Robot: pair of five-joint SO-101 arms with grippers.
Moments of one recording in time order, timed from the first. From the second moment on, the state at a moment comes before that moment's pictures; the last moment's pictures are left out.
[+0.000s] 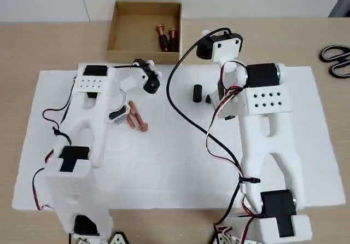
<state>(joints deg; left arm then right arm) -1.5 25.3 -5.1 81.7 -48.3 -9.6 -6.1 -5.5 93.6 12.9</state>
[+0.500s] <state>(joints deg) -1.3 27.8 -5.7 82.2 -46.2 -9.6 -6.1 -5.5 93.6 12.9</state>
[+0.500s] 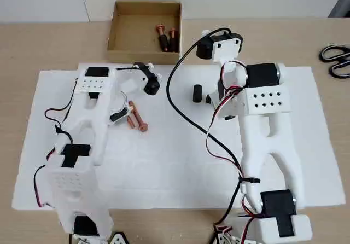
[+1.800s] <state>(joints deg) -2.8 1.3 30.3 63.5 0.5 -9.6 -6.1 -5.5 93.6 12.7</state>
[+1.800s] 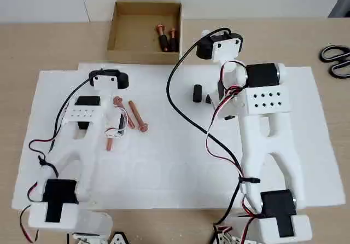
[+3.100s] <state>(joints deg) -2.5 5.2 30.5 55.1 0.8 -9.6 -6.1 -5.5 93.6 12.7</state>
